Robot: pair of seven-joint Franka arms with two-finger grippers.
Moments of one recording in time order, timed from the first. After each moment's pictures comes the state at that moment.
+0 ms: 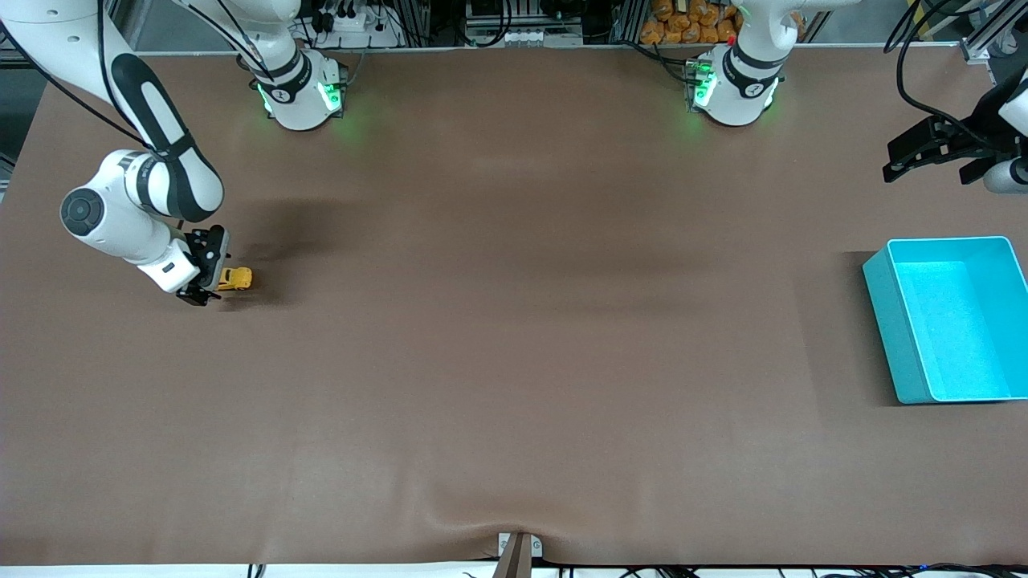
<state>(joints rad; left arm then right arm) -0.01 -0.02 -0.04 -1.49 -0.01 1.41 -0.02 -0.22 0.28 -0.01 -2.41 0.00 2.60 -1.70</state>
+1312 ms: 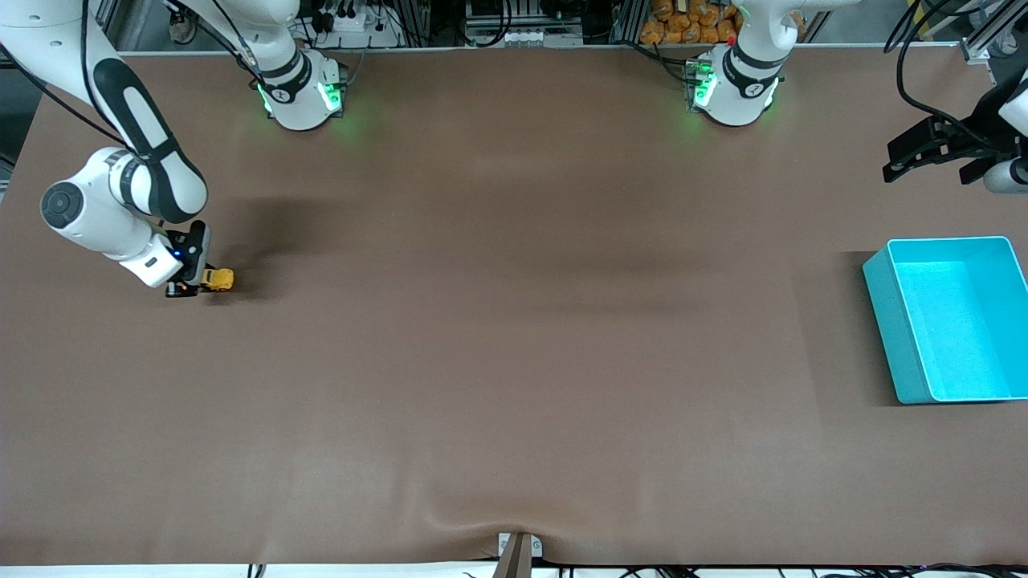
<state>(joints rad) -0.01 -0.02 -0.04 -1.49 -0.01 1.41 -0.02 -0.32 0.30 -0.01 -2.41 0.00 2.67 -1.89</state>
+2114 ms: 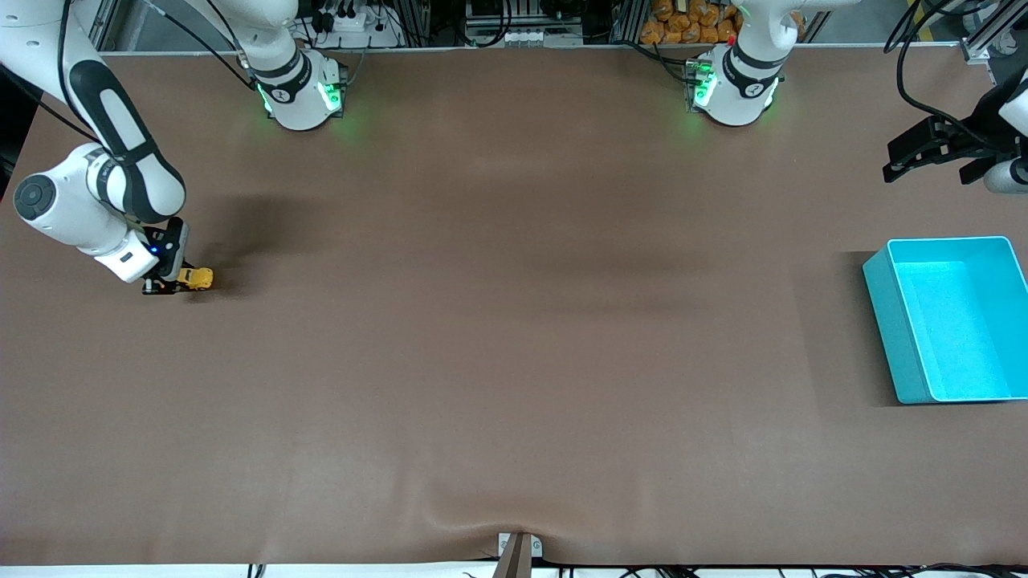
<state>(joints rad) -0.01 -0.02 -0.04 -1.49 -0.01 1.41 -0.02 -0.40 0.31 -0.01 -2.39 0.00 2.69 -1.97</state>
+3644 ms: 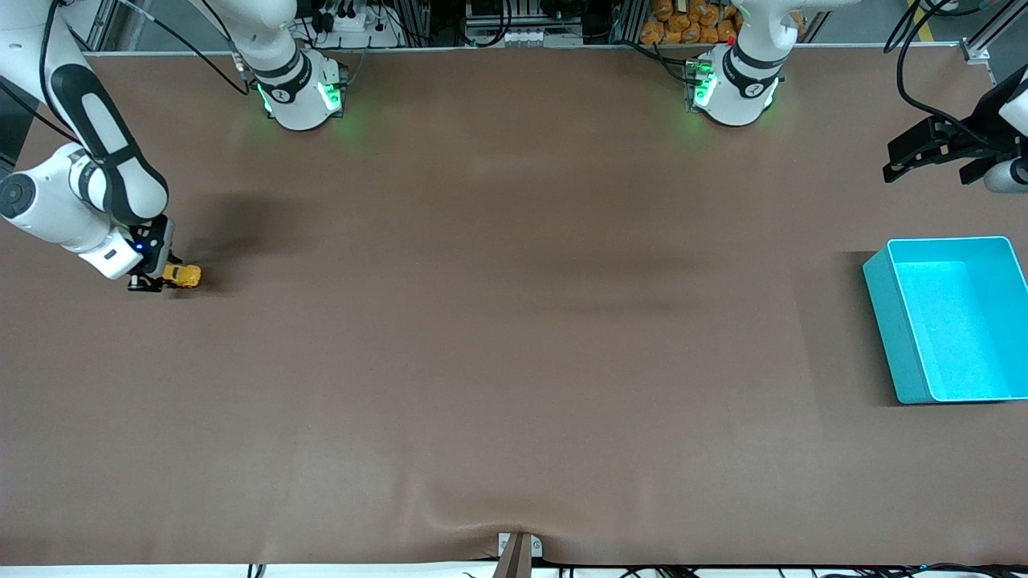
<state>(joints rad) -0.01 -0.02 -0.04 -1.49 -0.01 1.41 -0.02 -0.46 0.35 -0.01 -2.35 0.00 2.63 -2.02</state>
